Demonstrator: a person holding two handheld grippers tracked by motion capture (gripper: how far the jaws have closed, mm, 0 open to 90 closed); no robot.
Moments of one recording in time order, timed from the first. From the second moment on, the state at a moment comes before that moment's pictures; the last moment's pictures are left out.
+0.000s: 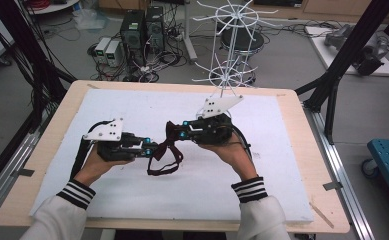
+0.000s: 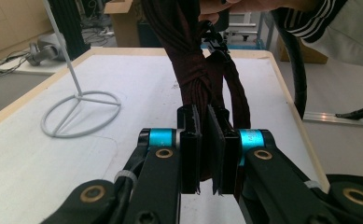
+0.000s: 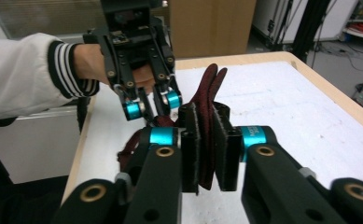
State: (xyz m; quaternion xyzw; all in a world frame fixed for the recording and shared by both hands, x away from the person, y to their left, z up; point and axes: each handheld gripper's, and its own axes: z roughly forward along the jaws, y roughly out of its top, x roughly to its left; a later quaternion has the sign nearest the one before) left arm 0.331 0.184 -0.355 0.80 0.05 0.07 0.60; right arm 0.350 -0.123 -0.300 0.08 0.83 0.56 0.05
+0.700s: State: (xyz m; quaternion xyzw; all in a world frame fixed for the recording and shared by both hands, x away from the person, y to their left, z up) left arm 0.338 0.203 -0.358 0.76 0.18 0.13 0.61; right arm 0.346 -0.137 -0.294 0.09 0.82 0.56 0.08
